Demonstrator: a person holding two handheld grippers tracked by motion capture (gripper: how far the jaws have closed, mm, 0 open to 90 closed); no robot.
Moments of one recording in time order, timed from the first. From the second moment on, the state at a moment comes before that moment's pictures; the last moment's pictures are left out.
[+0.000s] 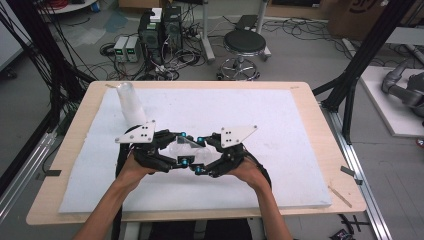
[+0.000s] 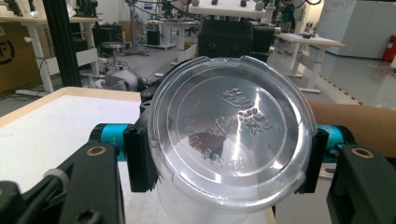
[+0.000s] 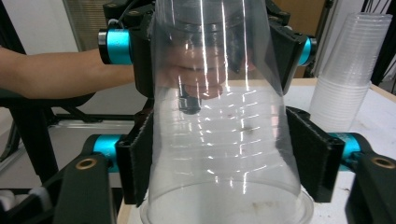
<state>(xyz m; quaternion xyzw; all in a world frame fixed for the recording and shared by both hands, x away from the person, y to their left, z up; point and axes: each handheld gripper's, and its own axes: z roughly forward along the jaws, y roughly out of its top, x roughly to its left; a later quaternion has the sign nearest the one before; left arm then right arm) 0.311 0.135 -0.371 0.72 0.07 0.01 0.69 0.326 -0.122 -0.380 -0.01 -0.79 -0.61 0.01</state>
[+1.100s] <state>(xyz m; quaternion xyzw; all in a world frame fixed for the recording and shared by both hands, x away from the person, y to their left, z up) 0.322 0.148 -0.344 0.91 0.09 0.01 0.41 0.332 -0.121 -0.346 -0.03 -0.91 -0.42 0.00</state>
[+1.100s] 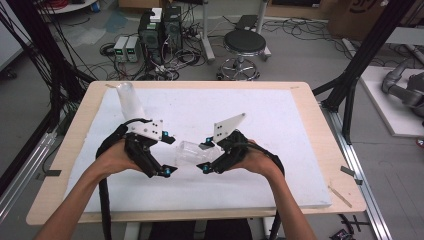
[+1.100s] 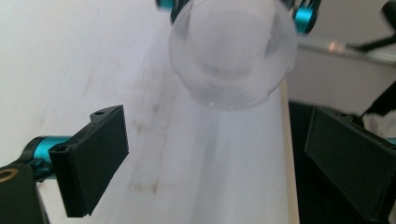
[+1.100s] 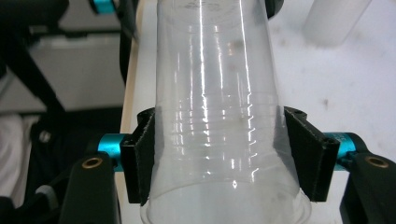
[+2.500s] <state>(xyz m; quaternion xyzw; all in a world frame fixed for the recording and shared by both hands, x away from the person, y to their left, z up) 0.333 0.107 -0.345 0.94 0.07 -0.02 0.34 0.341 -0.092 -0.333 0.00 -0.96 -0.27 0.00</state>
